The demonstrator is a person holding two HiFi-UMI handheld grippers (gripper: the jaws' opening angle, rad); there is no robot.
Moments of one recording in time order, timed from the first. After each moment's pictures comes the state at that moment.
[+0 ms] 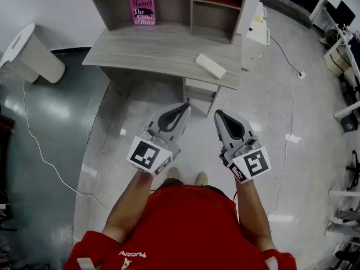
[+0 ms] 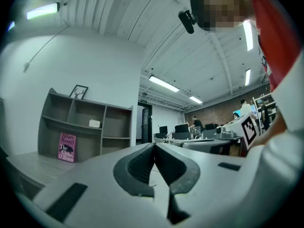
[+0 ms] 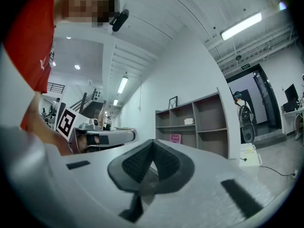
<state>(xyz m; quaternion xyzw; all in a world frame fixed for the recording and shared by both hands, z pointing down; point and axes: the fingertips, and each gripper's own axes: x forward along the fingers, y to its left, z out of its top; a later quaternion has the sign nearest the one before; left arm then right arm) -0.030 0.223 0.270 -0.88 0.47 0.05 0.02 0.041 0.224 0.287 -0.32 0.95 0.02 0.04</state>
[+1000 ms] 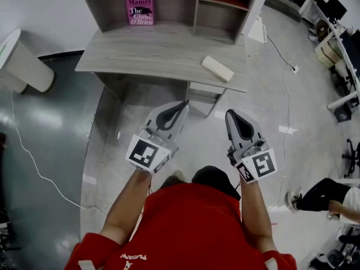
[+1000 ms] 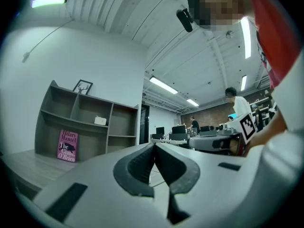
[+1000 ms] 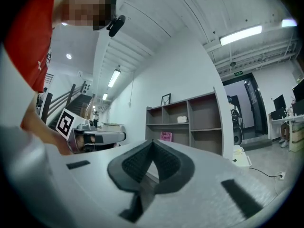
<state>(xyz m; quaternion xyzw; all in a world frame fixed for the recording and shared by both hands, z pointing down) -0.121 0.182 0.295 -0.89 0.44 0.06 0.02 -0.012 0.187 0.303 -0.39 0.92 0.03 0.02</state>
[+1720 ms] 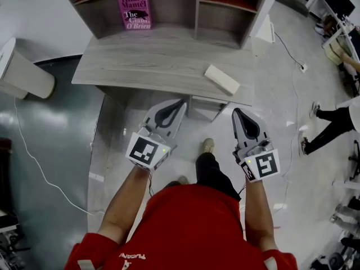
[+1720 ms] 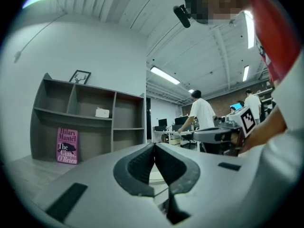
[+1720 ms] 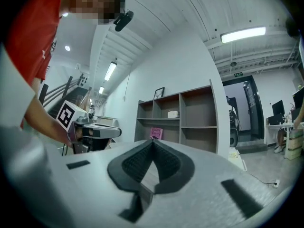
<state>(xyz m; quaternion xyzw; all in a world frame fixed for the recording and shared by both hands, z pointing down) -0.127 0.073 0.326 -0.89 0.45 0.00 0.02 0.004 0.081 0.329 -0.41 0.91 0.05 -0.01</state>
